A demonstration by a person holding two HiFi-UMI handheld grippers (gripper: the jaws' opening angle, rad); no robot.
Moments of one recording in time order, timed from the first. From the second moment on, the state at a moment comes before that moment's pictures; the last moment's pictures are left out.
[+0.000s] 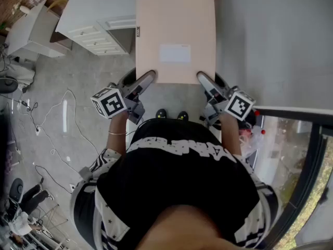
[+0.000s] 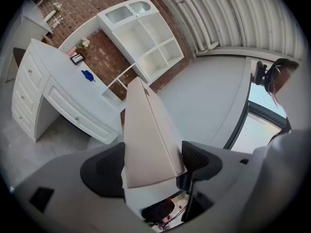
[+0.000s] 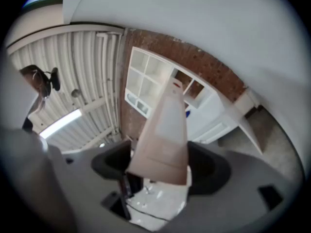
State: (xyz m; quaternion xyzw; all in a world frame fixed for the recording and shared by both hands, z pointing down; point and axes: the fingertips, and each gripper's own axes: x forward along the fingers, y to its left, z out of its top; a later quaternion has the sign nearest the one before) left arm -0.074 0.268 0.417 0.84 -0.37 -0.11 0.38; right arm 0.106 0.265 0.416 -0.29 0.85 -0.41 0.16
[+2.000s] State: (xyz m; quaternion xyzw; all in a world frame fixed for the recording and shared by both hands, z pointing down) left arm -0.045 0.283 0.426 0.81 -0.42 -0.13 0.37; right arm 0.135 0.258 0.425 -0.25 0.86 -0.42 0.15
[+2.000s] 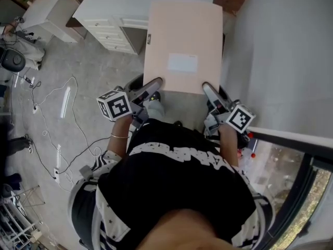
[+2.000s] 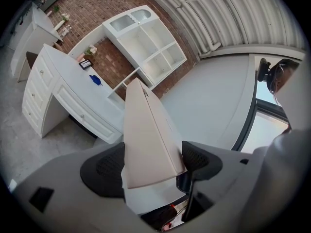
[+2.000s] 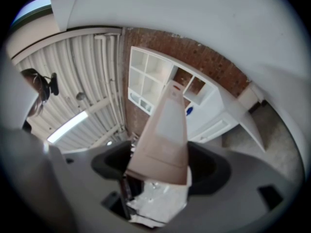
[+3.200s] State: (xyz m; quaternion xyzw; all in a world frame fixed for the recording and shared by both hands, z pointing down) left arm -0.091 0.153 0.433 0.83 -0.37 -0.12 0.39; right arm 0.090 0.153 0.431 -0.31 0.83 -0.43 0.16
